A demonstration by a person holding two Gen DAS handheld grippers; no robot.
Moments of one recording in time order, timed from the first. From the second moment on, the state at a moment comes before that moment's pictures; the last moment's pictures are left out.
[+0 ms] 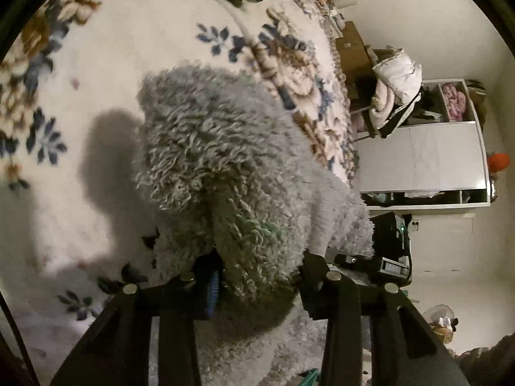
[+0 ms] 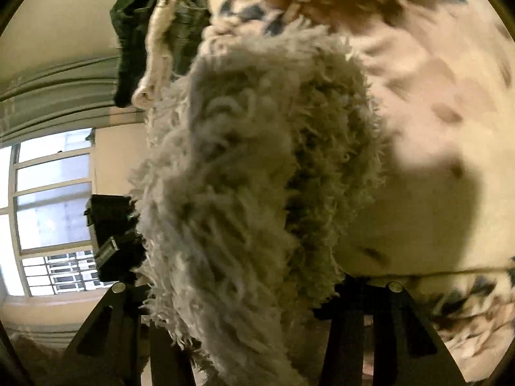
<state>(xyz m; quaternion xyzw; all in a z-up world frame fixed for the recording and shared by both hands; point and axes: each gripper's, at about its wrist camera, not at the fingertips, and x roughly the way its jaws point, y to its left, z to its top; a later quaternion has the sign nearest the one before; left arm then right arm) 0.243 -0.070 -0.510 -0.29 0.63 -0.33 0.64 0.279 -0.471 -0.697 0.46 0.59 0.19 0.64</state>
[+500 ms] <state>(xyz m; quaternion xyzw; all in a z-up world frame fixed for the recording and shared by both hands) 0.306 -0.058 -0.561 -0.17 0.71 -0.32 0.61 0.297 -0.457 -0.739 0.40 0.67 0.10 0.62</state>
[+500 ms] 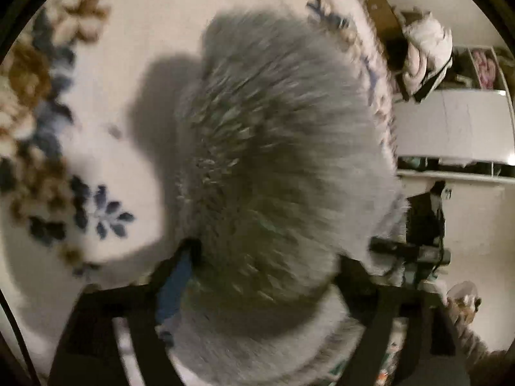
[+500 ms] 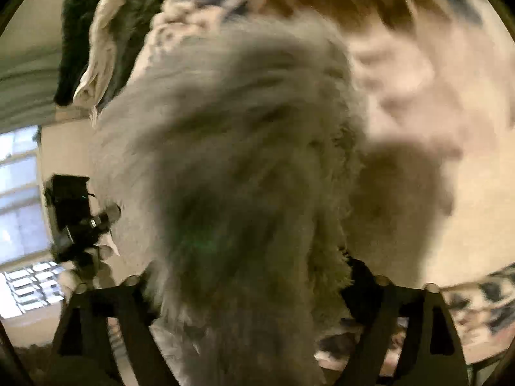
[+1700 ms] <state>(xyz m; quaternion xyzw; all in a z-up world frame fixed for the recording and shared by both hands) 0.598 -0.008 -0.294 -0.27 0.54 -0.36 0.71 0.616 -0.406 -0.489 0.39 0.52 0.23 0.72</state>
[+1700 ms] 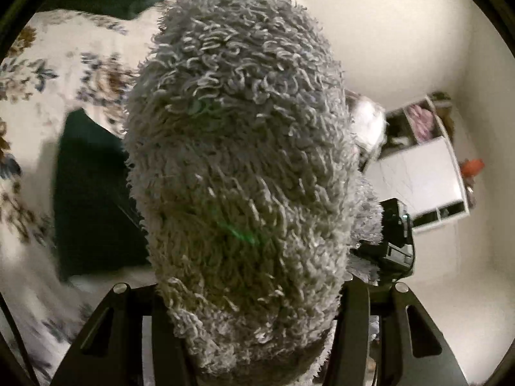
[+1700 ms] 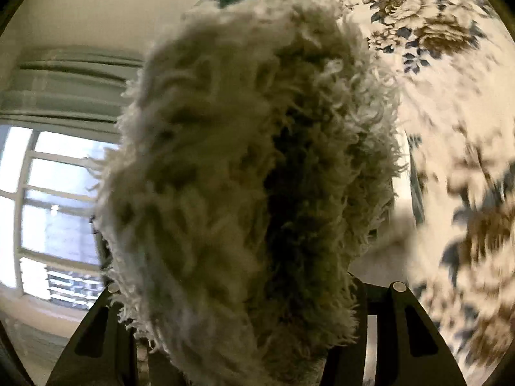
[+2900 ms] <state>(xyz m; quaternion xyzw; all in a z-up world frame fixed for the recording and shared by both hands) 0.410 0.047 -0.219 0.00 0.47 -0.05 0.88 0.394 -0.246 -0.245 0.03 0.48 -0.10 0.87</state>
